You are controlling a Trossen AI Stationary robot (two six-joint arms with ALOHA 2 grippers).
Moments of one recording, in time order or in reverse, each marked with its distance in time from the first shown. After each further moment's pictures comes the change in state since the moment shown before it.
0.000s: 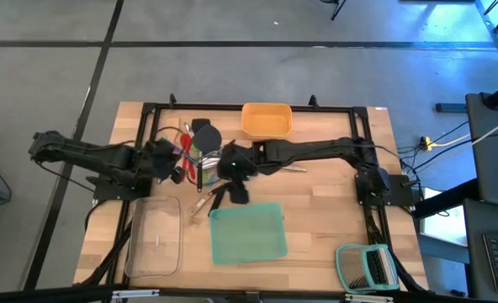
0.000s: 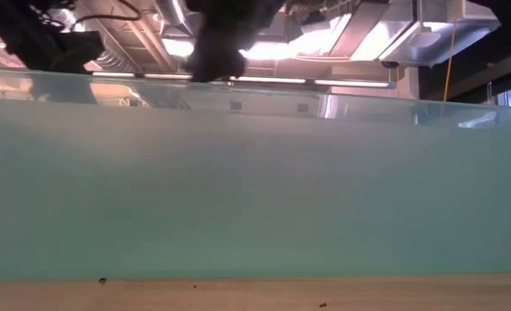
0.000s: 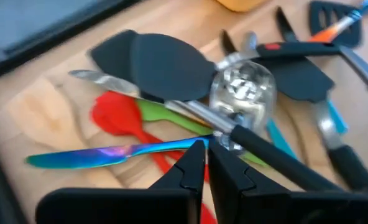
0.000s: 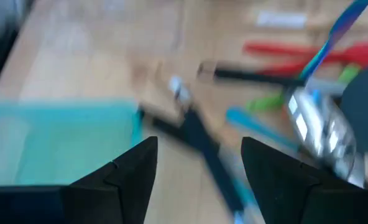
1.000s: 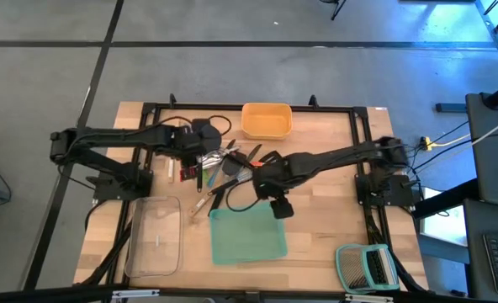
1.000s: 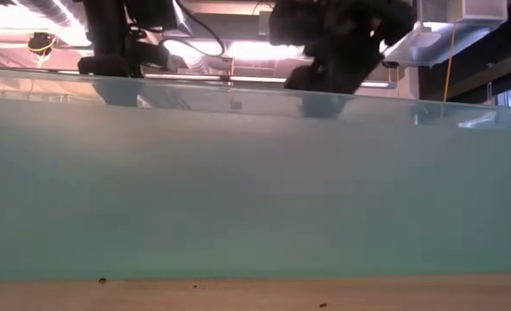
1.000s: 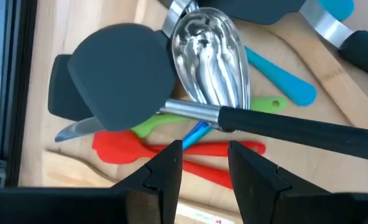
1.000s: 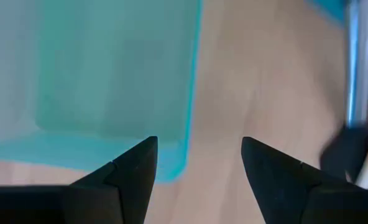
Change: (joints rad) left arm 0.316 0.544 0.411 -0.161 0.365 0.804; right arm 0.081 -0.293 -0.516 -0.044 -0.043 -0.020
